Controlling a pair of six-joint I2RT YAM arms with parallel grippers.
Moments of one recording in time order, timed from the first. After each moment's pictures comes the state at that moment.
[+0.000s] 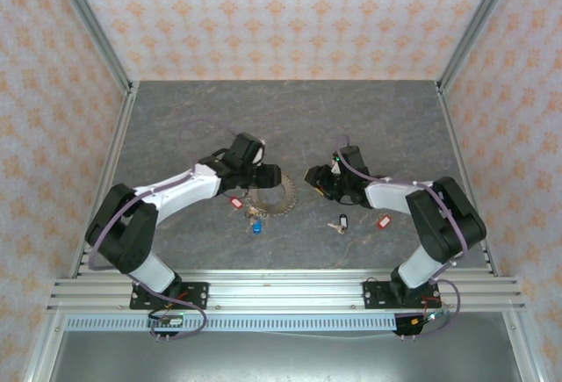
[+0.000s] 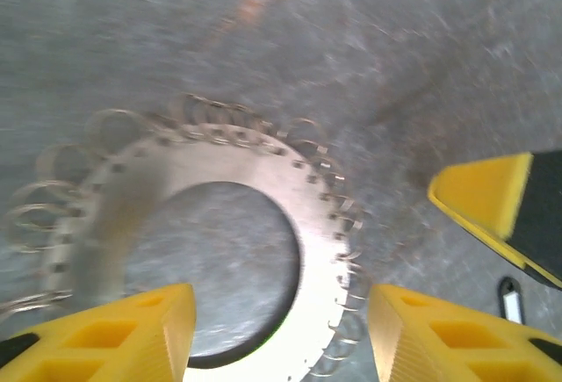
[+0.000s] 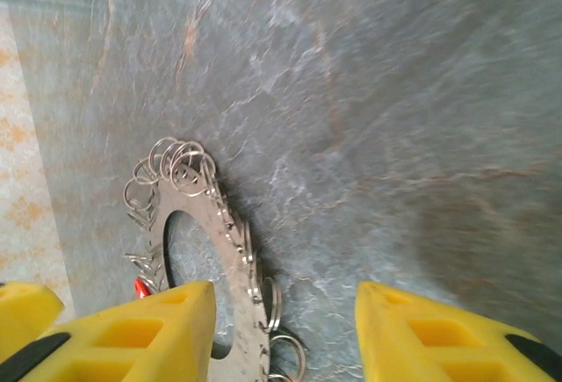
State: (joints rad) left arm -0.52 1.56 0.96 -0.33 0.16 -0.60; right arm 0.46 1.62 0.70 0.14 -0.40 0.99
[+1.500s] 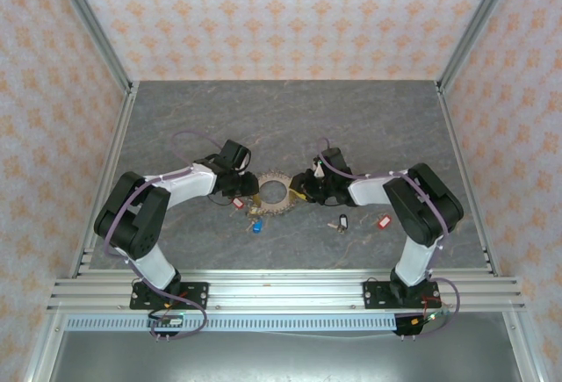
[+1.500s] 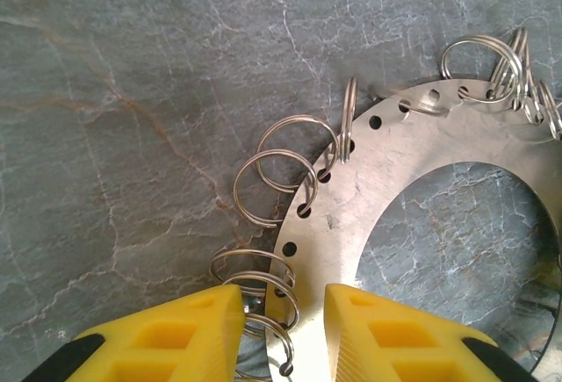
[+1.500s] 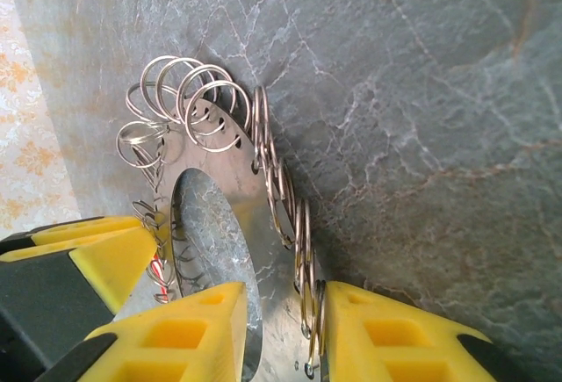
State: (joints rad) left arm -0.42 1.67 0.89 -0.35 0.15 -0.60; right arm 0.54 1.78 0.76 0.23 -0.50 1.06
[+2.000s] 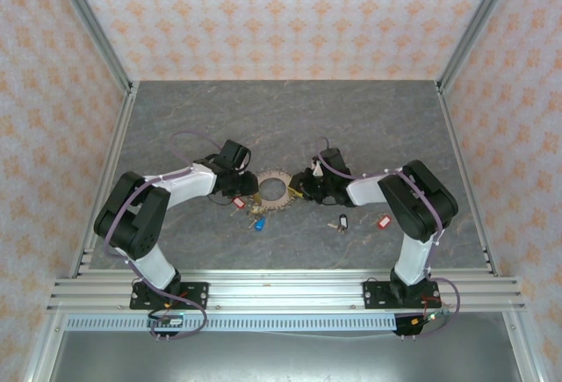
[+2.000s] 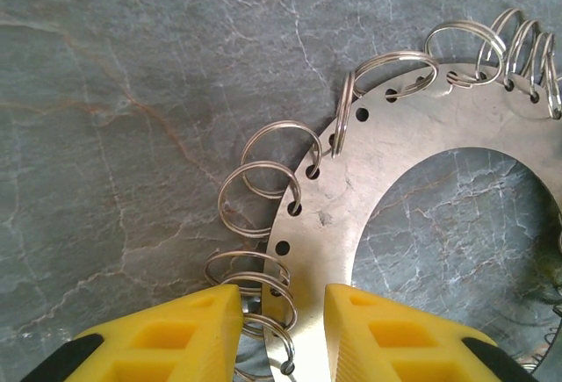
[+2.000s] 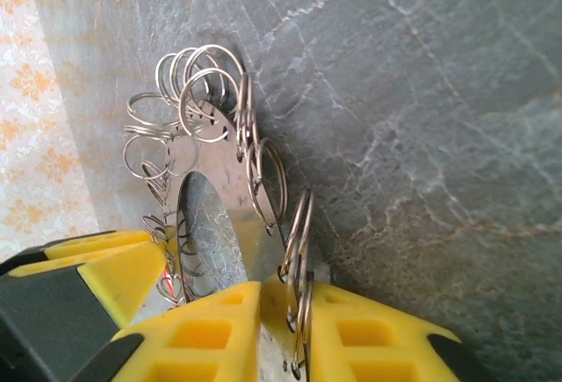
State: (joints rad) left arm -0.42 1.67 0.89 -0.35 0.13 -0.62; right arm 0.54 1.82 0.75 0.33 -0.50 1.09
